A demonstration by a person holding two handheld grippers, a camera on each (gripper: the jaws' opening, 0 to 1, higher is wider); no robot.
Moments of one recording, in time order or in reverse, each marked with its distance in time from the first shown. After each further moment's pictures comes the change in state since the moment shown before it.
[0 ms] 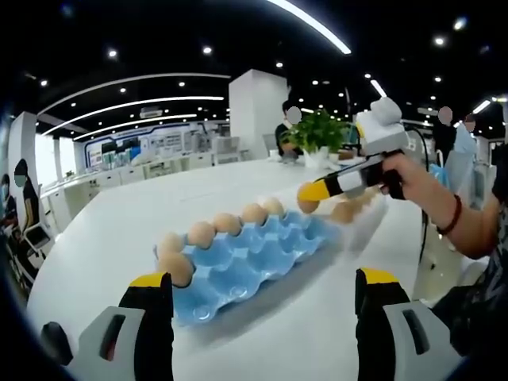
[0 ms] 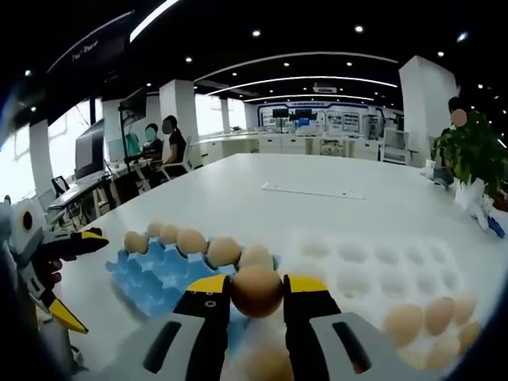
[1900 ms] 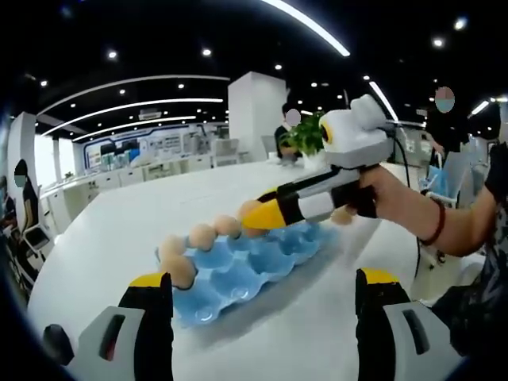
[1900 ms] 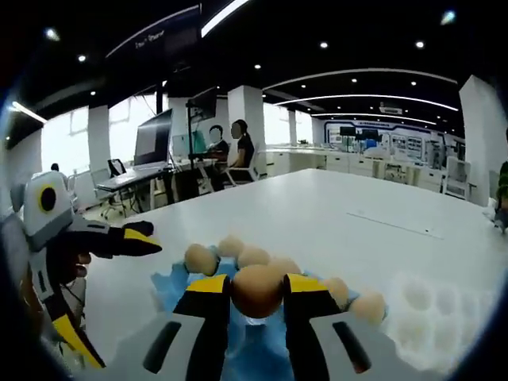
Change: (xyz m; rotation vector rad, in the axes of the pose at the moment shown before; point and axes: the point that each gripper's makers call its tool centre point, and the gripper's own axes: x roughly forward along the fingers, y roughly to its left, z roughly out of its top) left arm -0.004 -0.002 0.000 0.003 -0.005 -0.009; right arm 0.044 0.112 0.014 -0.161 -0.079 0.337
